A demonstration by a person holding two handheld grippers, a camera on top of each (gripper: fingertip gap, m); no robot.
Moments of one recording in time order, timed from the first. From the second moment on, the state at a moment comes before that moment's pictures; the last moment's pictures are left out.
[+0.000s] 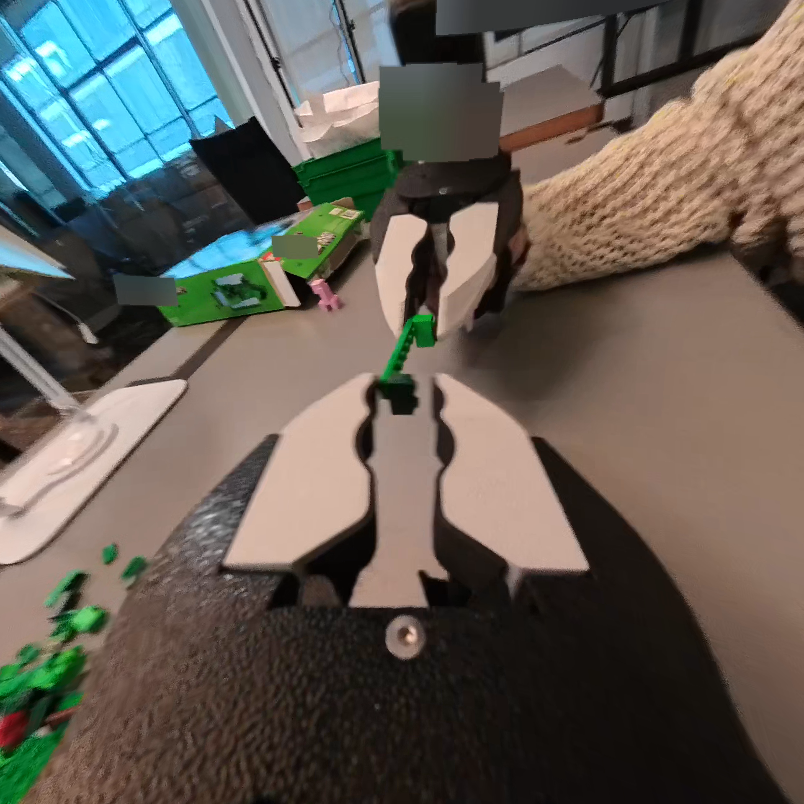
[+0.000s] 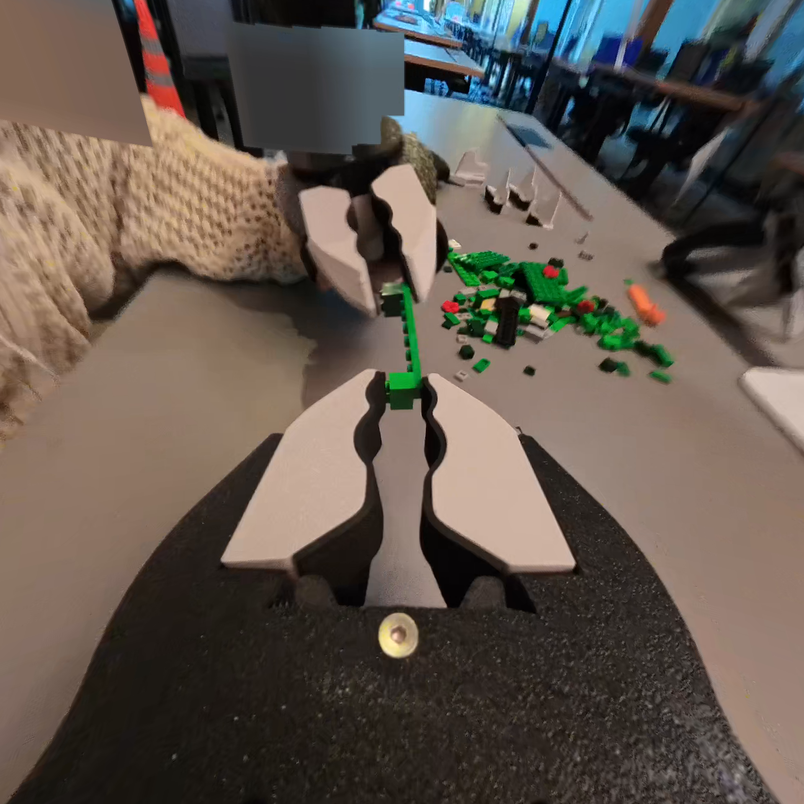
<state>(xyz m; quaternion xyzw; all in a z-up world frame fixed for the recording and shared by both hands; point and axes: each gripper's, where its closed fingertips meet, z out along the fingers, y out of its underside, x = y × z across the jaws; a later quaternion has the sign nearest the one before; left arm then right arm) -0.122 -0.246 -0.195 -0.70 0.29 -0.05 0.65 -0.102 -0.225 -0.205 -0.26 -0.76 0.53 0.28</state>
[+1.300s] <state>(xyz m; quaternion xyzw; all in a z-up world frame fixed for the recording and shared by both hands) -0.143 -0.252 -0.276 -0.84 0.31 -0.04 0.44 -0.114 -0.212 -0.277 -0.28 -0.86 0.40 0.16</state>
